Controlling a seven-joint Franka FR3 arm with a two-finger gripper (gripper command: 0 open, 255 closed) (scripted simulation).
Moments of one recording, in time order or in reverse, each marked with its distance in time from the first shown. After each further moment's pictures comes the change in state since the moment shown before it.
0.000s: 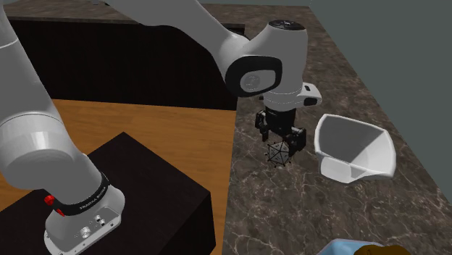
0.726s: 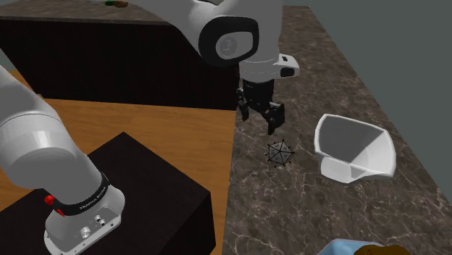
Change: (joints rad) arm 0.042 -0.260 0.048 -0.102 -0.140 -0.153 0.157
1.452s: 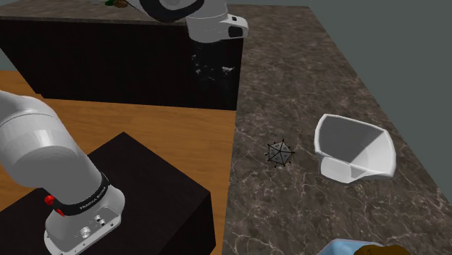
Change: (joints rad) arm 0.038 -0.357 0.171 -0.138 -0.031 -0.248 0.191
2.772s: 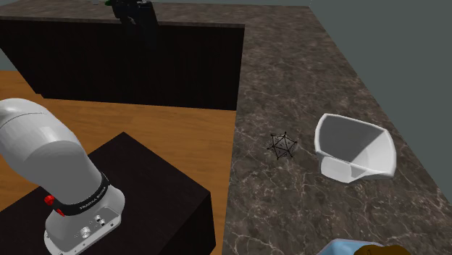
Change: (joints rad) arm 0.129 -0.332 0.277 0.085 0.206 -0.439 0.254
